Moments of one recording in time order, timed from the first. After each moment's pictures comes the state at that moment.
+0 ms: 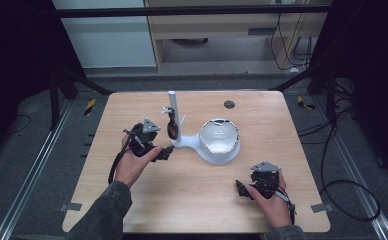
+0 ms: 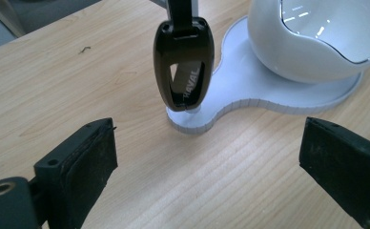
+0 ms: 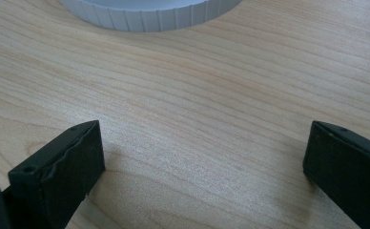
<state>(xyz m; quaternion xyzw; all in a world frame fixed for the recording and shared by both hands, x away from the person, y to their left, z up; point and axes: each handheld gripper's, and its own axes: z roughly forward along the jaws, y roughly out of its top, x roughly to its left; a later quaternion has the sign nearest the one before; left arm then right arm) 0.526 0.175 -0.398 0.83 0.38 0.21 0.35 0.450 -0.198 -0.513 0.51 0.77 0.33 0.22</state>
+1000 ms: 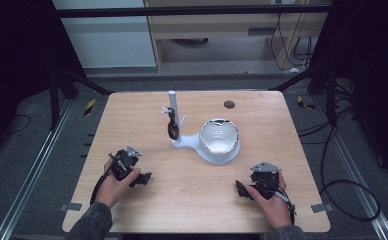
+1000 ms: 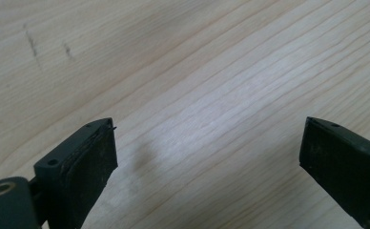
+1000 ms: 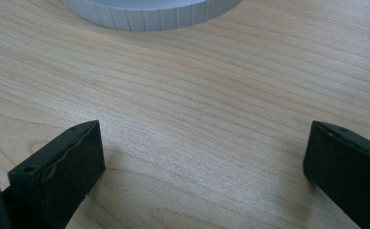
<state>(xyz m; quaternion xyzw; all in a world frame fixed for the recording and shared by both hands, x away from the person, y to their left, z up) 0.500 0.244 -0.481 0.85 0.44 0.17 0.23 0.449 -0.198 -0.513 0.51 0.77 0.33 0.22</state>
